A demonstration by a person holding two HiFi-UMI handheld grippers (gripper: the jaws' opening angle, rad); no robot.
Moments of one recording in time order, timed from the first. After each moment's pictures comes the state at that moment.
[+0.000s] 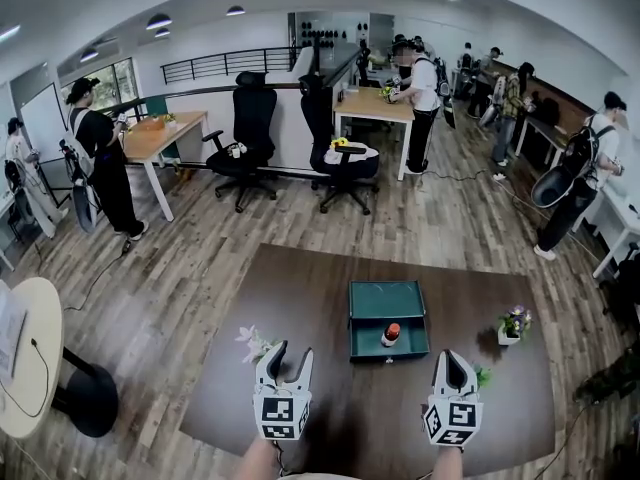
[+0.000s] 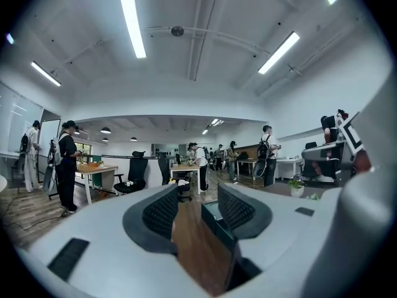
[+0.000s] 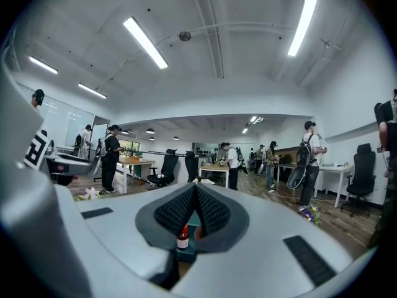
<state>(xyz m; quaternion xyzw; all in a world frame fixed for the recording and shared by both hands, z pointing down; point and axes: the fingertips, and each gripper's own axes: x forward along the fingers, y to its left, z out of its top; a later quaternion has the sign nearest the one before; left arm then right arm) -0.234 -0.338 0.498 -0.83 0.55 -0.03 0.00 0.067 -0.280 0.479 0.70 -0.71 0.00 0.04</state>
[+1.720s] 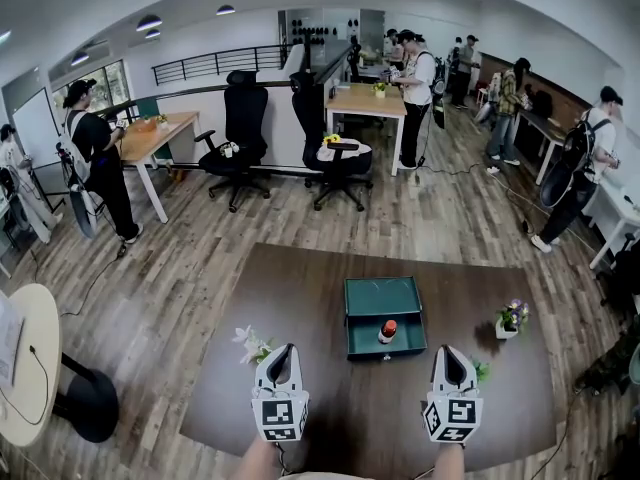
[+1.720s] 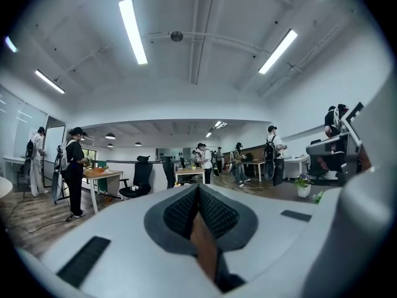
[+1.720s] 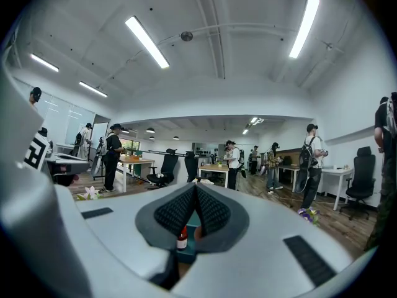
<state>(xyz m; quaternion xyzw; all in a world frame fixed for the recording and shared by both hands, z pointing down) -0.240 -0.336 0.490 -0.82 0.57 -0.02 0.02 0.068 -0.277 0.468 0.70 -0.71 -0.01 0.05</state>
